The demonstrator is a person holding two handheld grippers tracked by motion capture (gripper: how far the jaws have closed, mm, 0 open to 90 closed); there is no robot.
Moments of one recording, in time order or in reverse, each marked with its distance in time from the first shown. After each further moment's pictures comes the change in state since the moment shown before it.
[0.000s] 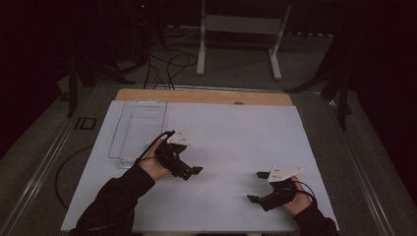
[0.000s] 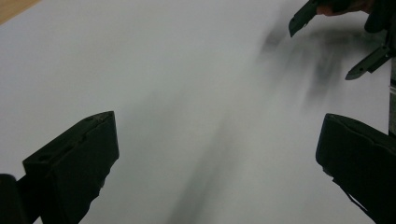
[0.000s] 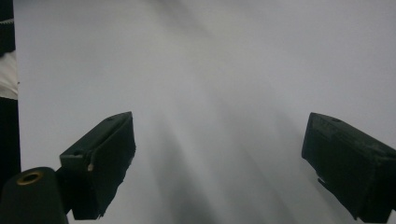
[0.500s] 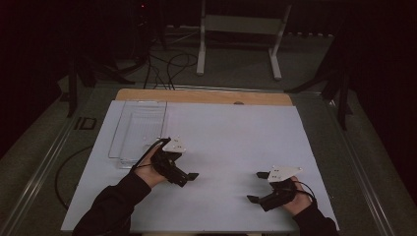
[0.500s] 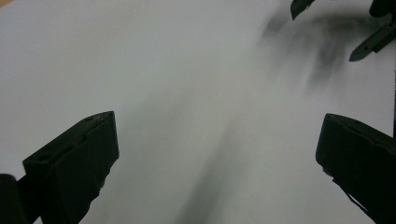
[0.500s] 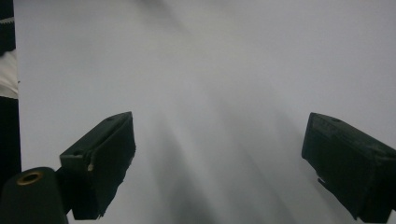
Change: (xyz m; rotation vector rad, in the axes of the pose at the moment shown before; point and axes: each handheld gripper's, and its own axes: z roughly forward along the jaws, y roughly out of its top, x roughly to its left) left arm -0.005 -0.022 -0.001 -0.001 0.016 -0.001; right arm 0.000 0.000 0.000 0.002 -0.002 -0.006
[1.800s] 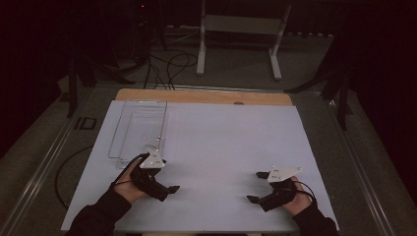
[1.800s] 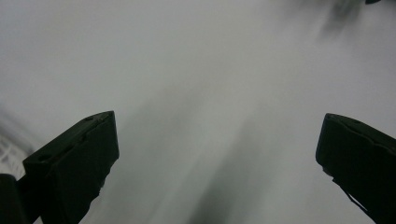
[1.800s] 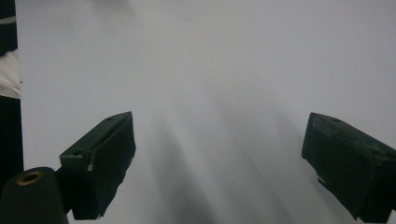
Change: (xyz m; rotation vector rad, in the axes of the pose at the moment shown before) left arm -0.002 -0.063 -0.025 0.015 0.055 -0.041; right arm 0.001 0.001 0.000 -0.001 0.003 -0.002
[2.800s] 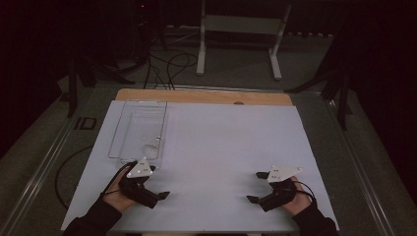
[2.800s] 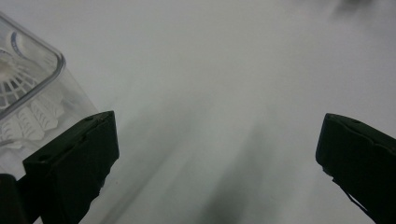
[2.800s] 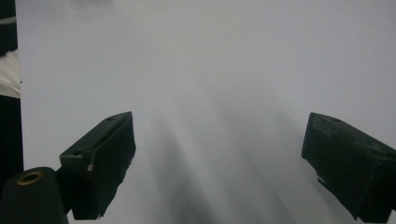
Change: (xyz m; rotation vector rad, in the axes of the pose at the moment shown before) left arm 0.000 -0.035 -0.011 -0.039 0.034 -0.041; right arm 0.000 0.000 0.001 0.003 0.001 0.003
